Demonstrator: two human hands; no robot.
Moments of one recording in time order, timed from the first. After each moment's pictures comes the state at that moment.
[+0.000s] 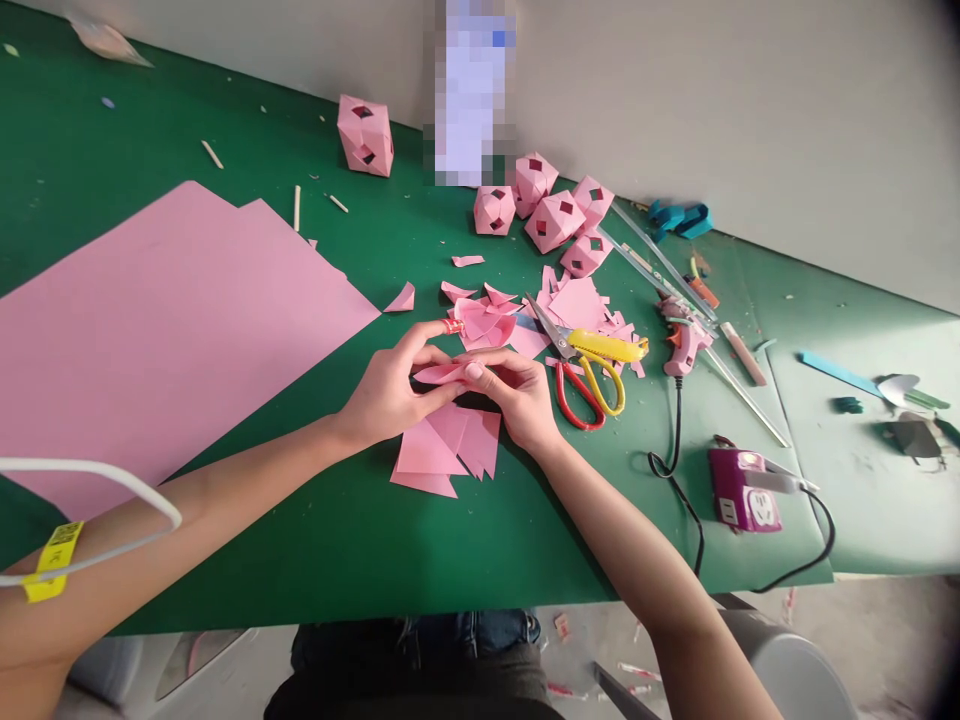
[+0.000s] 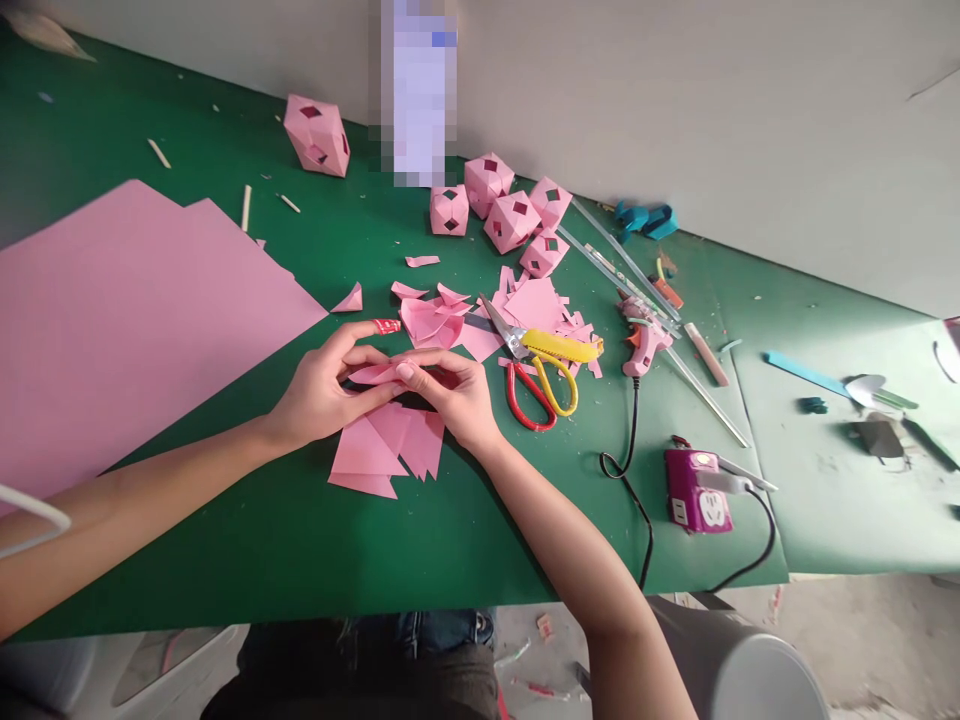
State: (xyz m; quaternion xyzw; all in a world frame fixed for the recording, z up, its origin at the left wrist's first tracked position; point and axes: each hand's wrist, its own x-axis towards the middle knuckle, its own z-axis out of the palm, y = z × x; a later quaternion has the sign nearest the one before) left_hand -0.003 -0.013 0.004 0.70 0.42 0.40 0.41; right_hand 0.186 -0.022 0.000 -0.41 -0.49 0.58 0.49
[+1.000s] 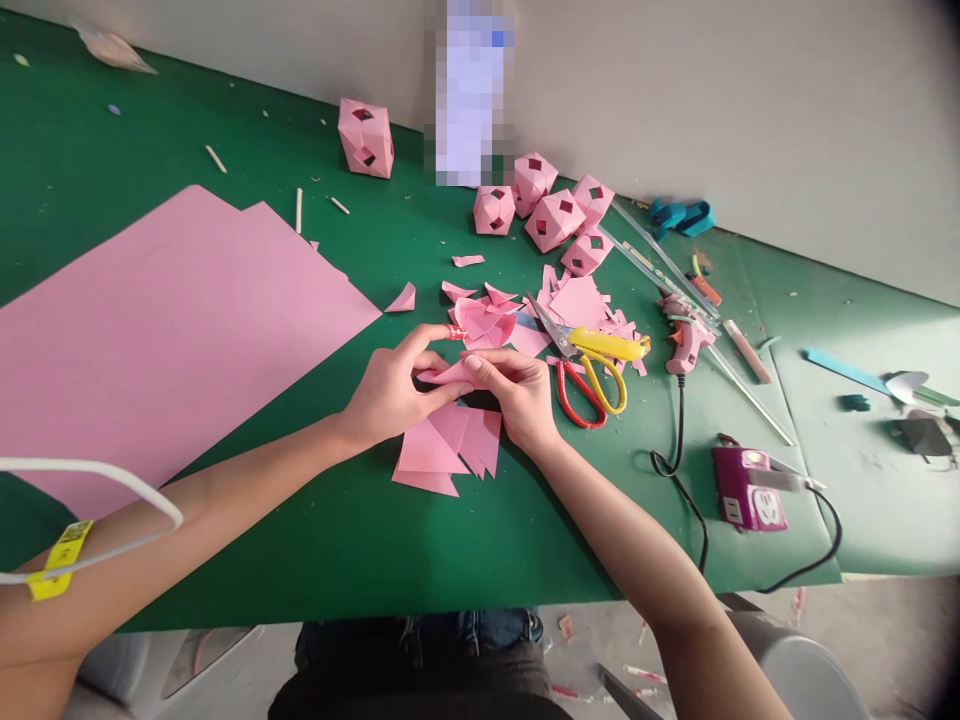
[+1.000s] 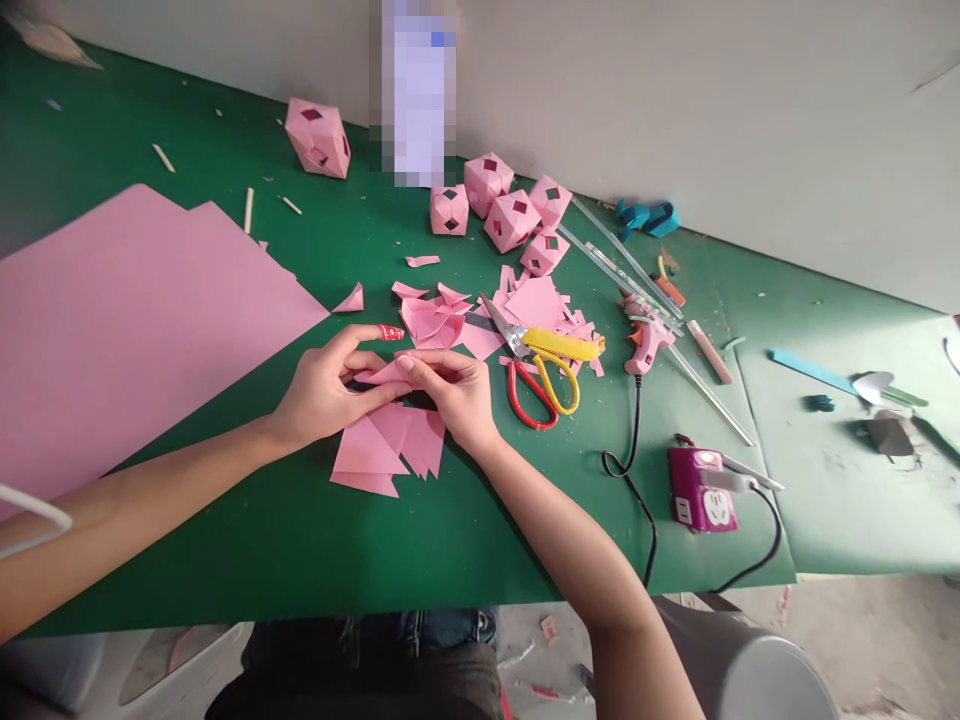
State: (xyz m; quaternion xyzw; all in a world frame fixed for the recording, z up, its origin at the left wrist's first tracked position) left_hand -0.001 -0.013 0.004 0.72 0.44 0.40 0.36; right_hand 0.177 -0.021 0.002 -0.48 -0.42 0.58 0.51
